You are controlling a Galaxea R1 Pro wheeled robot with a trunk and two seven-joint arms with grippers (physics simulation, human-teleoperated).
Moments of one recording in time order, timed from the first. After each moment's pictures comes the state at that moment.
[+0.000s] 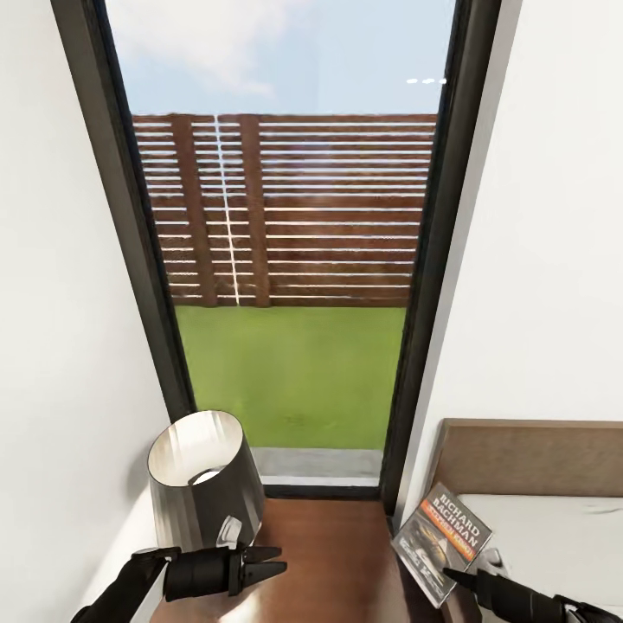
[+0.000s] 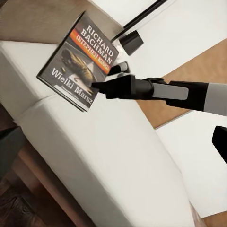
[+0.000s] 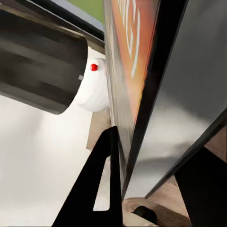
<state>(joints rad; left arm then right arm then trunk) -0.35 0.10 -0.11 -0.76 0.24 0.42 -1.35 -0.47 -0.37 0.06 -0.19 -0.44 0.21 1.15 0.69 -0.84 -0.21</state>
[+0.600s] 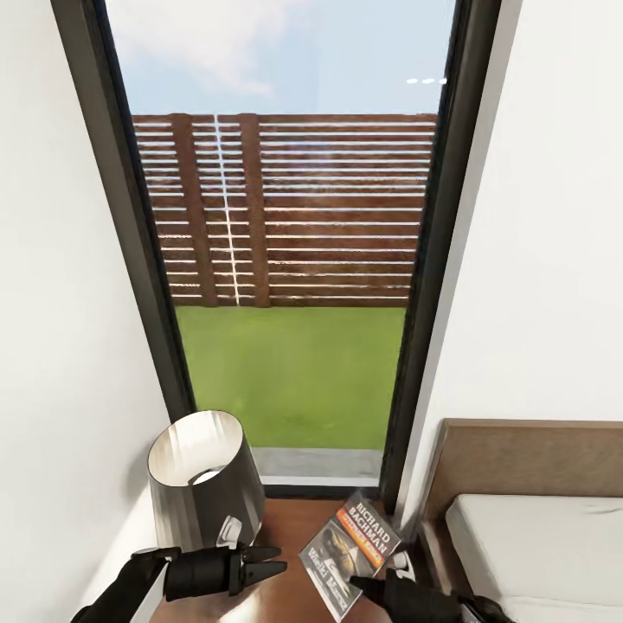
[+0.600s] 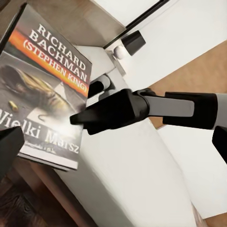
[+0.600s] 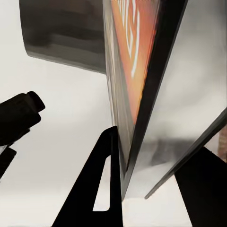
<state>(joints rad) -0.35 0.10 -0.11 -0.76 0.24 0.42 -1.34 -0.48 -0.08 0.06 -0.19 -0.44 0.43 1.16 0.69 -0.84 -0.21</state>
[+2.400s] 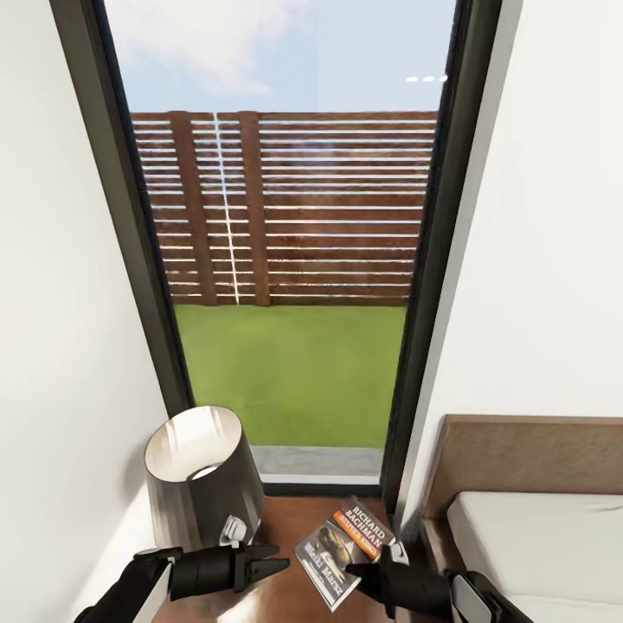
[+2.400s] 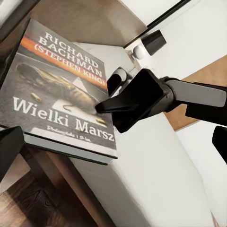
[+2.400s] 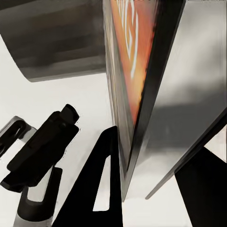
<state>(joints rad) -0.35 0.10 -0.11 -0.76 0.24 0.41 -1.24 -0.48 -0.07 0.05 -0.31 -0.62 0.88 0.97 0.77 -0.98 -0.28</state>
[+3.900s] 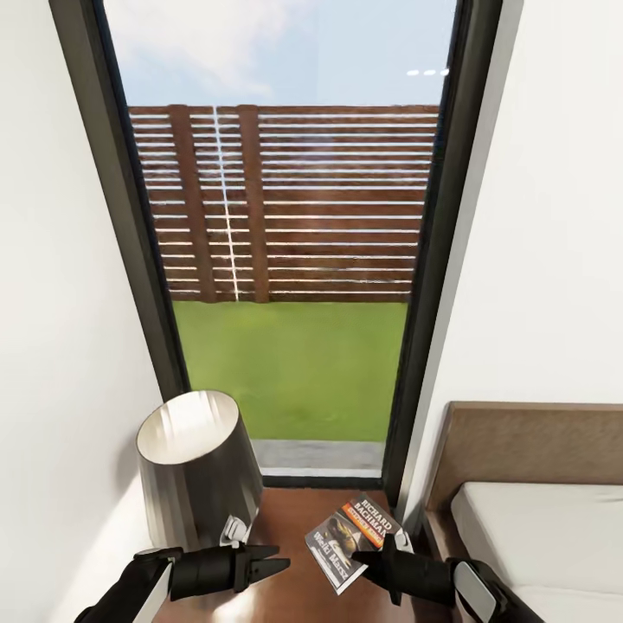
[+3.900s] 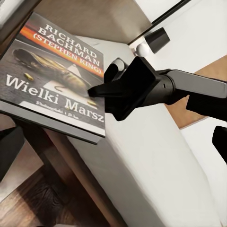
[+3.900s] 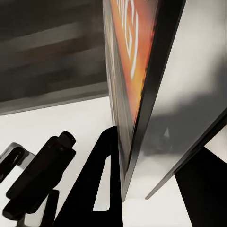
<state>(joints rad) -0.35 0.10 -0.11 -0.76 0.24 0.41 -1.24 -0.48 -0.07 -0.02 -0.37 -0.68 0.92 0.80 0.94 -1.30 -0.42</state>
